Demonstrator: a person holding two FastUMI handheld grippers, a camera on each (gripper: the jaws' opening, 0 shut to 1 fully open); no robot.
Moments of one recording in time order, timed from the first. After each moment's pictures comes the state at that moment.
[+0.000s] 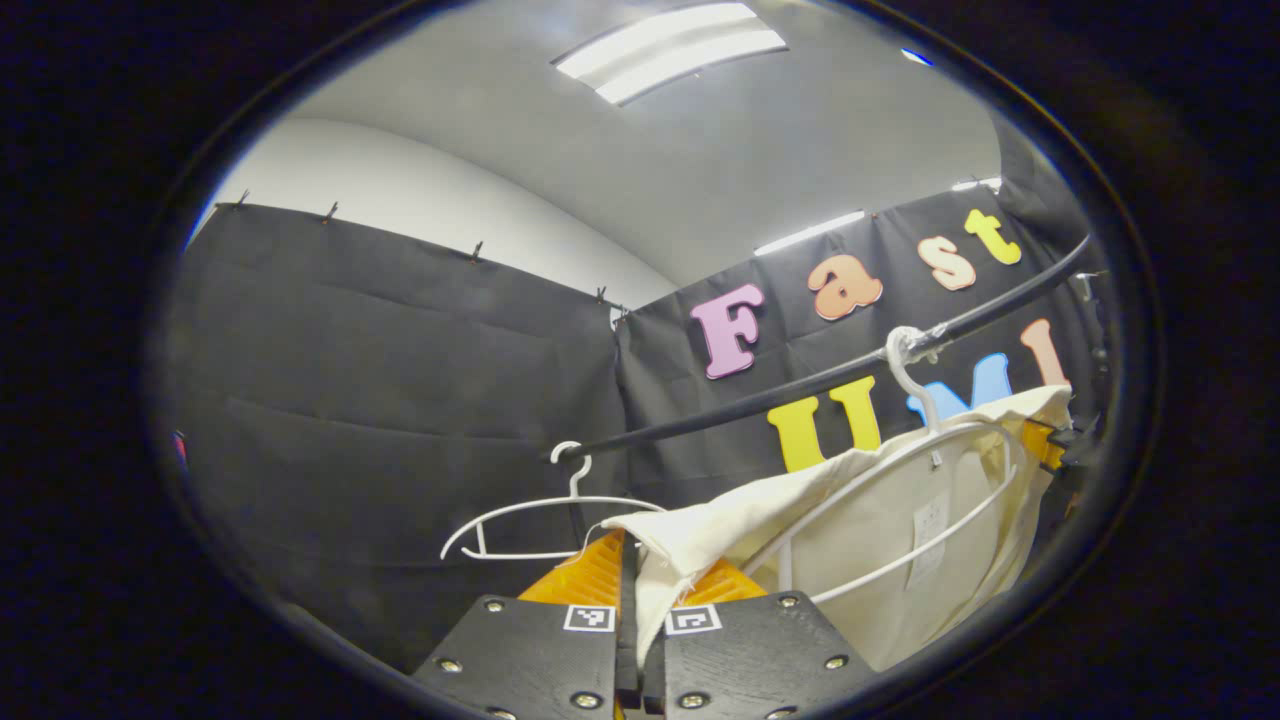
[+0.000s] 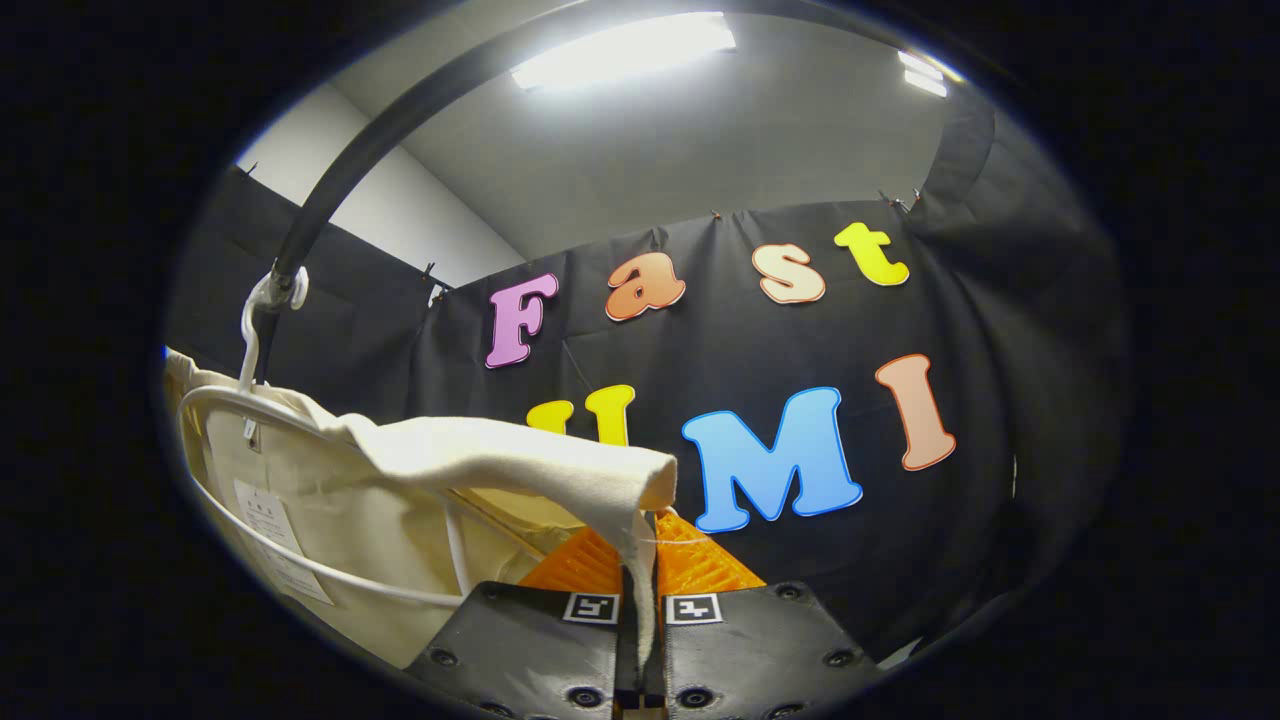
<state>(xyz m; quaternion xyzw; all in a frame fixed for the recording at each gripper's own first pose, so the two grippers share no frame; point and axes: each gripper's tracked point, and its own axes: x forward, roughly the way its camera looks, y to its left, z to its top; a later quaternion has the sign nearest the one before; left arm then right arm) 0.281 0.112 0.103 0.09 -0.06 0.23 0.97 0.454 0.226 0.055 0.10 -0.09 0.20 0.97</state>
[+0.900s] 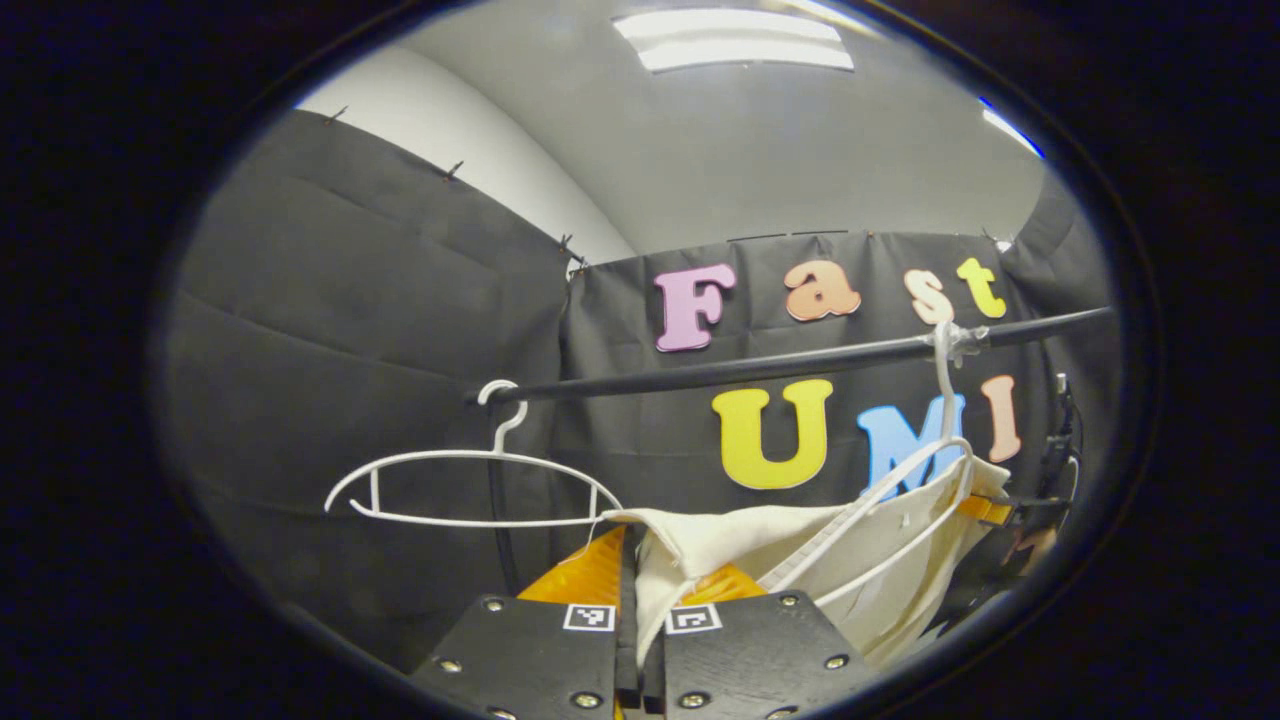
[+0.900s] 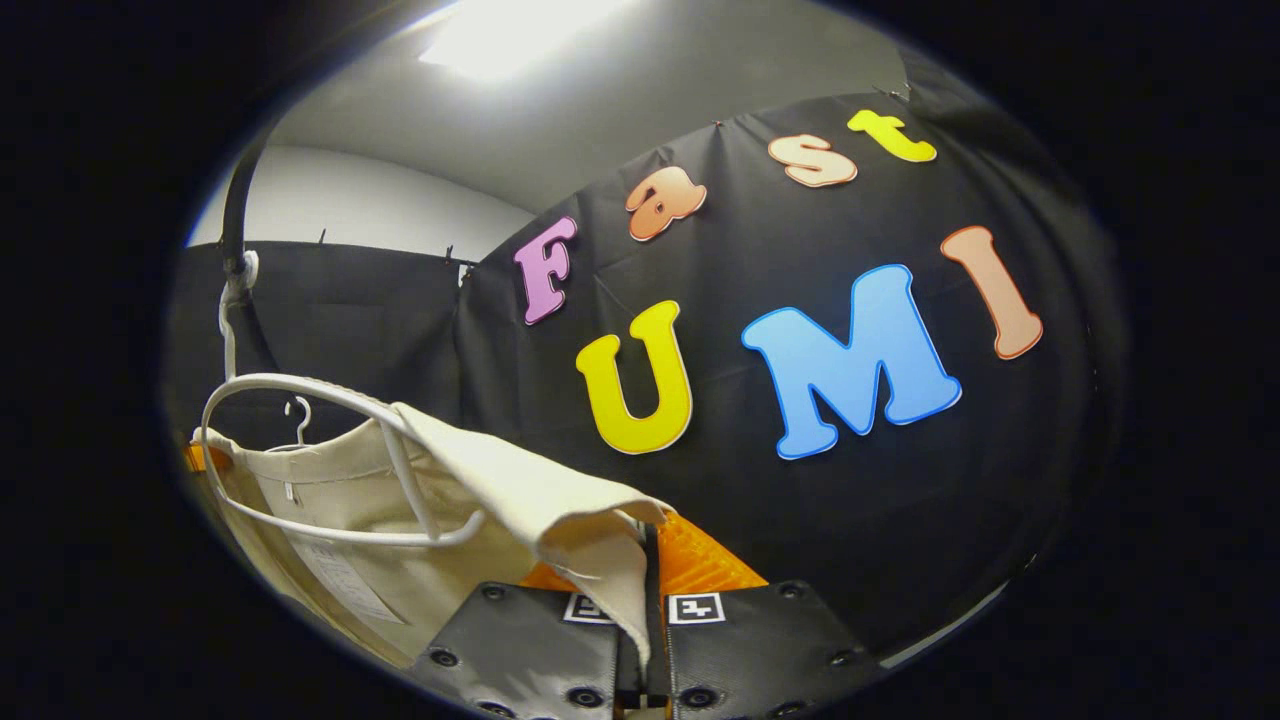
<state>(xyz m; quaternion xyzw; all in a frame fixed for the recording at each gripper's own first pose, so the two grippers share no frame) 0.350 0.145 0.054 -0.03 -0.04 0.12 0.99 0.497 0.270 -0.005 0.18 0.03 0.32 0.93</state>
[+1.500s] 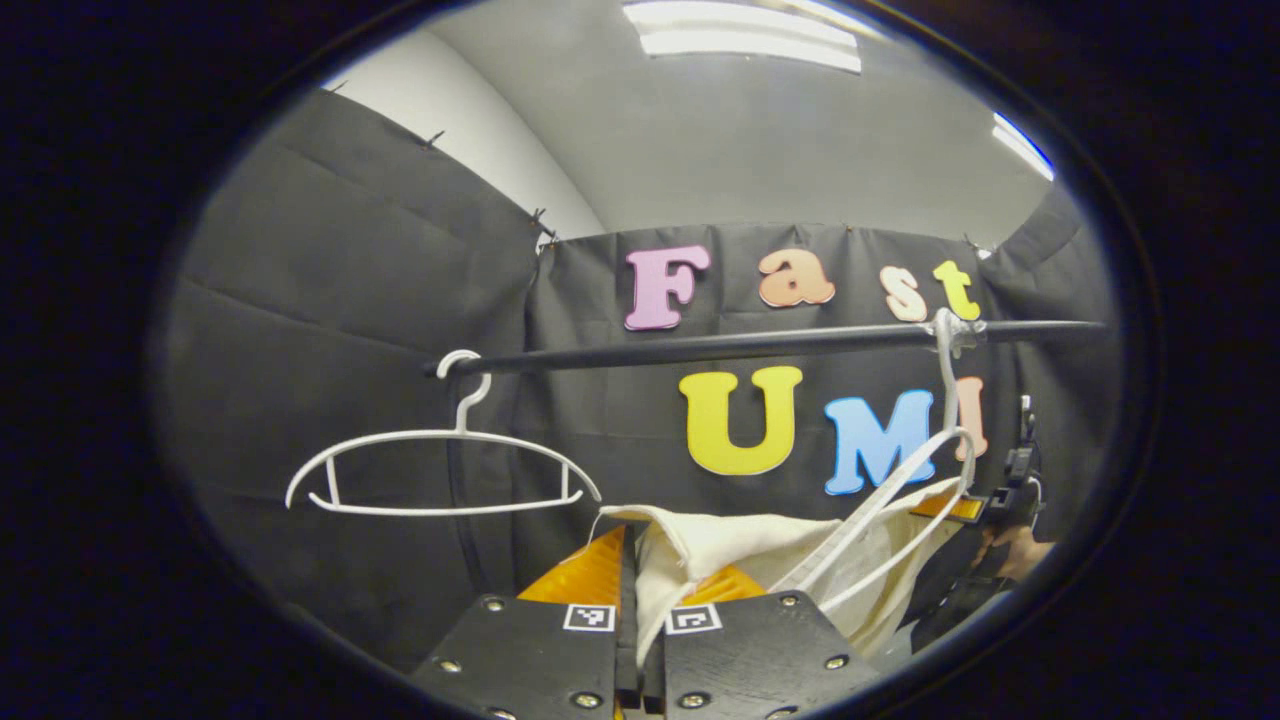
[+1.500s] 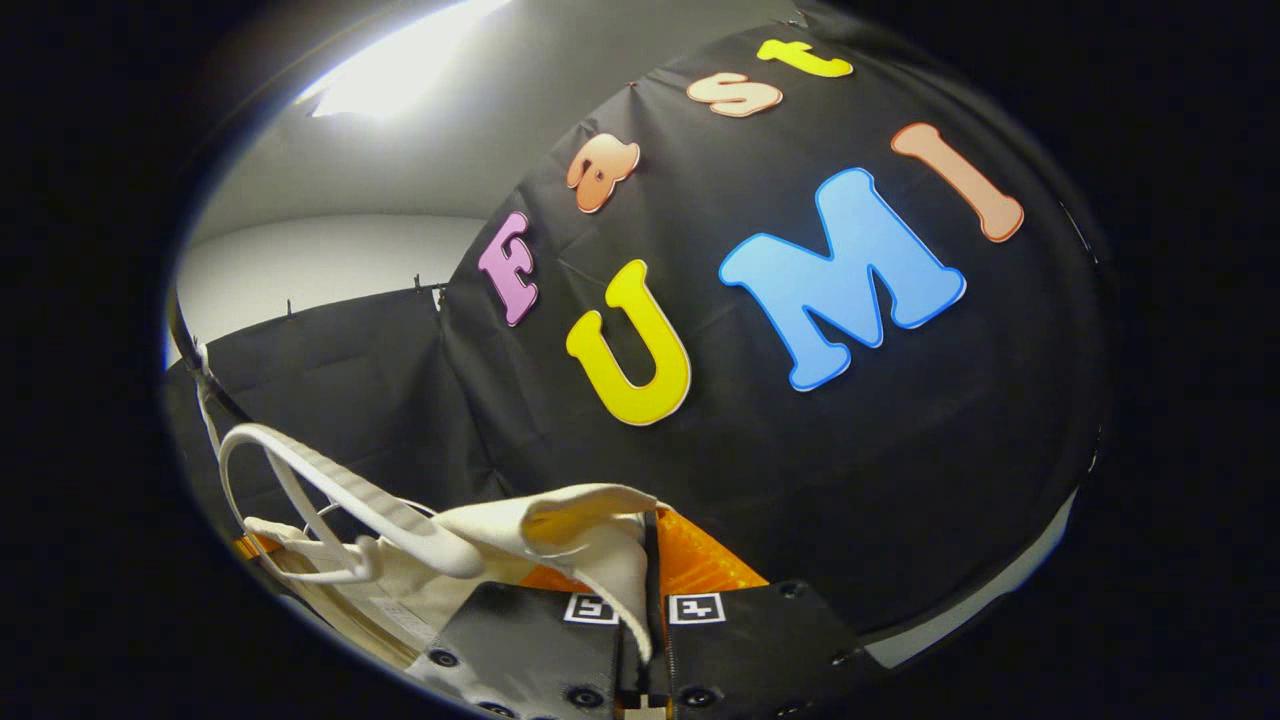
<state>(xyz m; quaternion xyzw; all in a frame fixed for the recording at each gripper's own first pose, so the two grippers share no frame) 0.368 0.147 0.035 -0.06 0.00 0.06 1.00 0.507 0.279 -0.031 0.28 0.13 0.33 0.89</state>
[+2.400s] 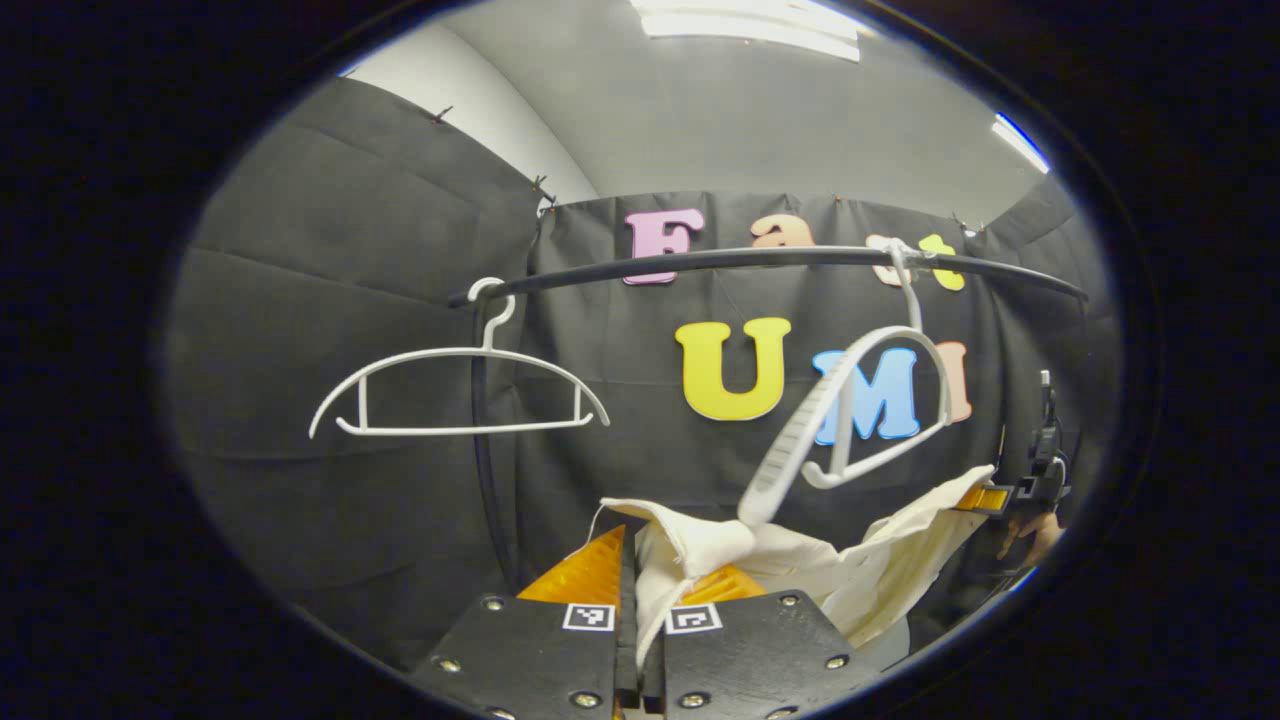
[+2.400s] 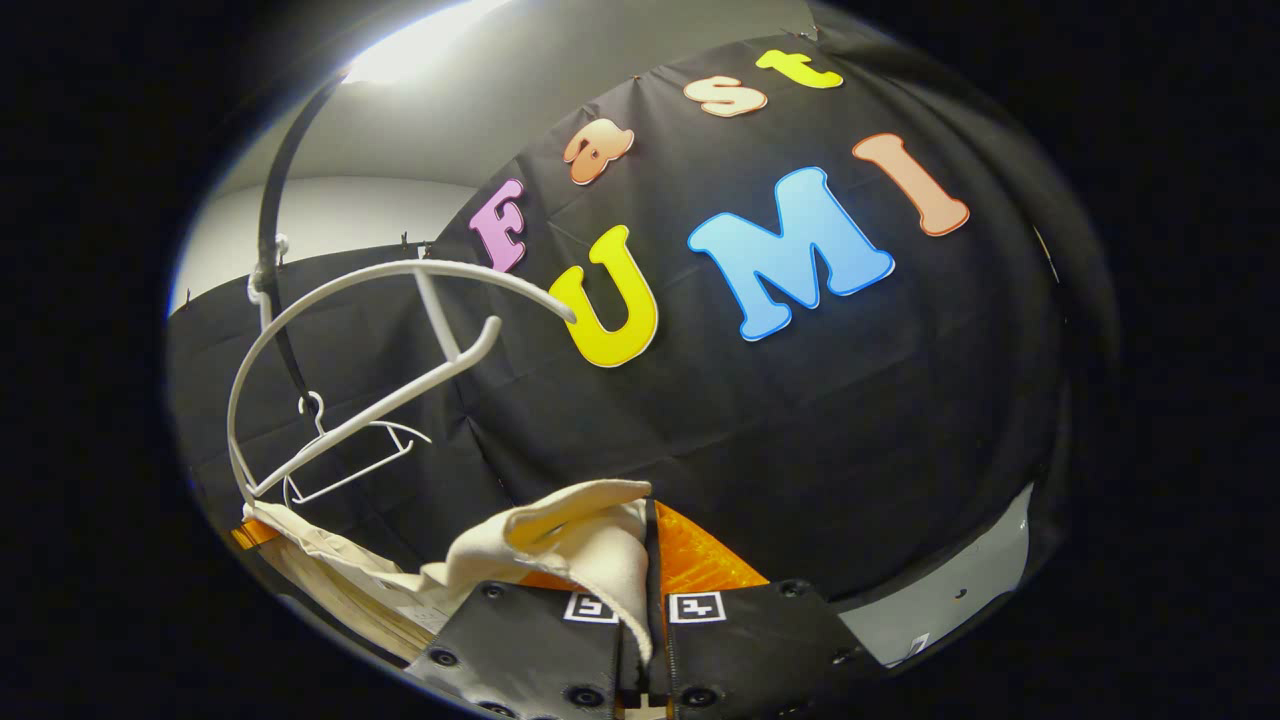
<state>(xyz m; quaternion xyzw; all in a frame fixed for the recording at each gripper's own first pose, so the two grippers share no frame) 0.301 0.142 -0.038 -0.06 0.05 0.04 1.00 0.375 0.233 -0.066 0.23 0.16 0.28 0.92</state>
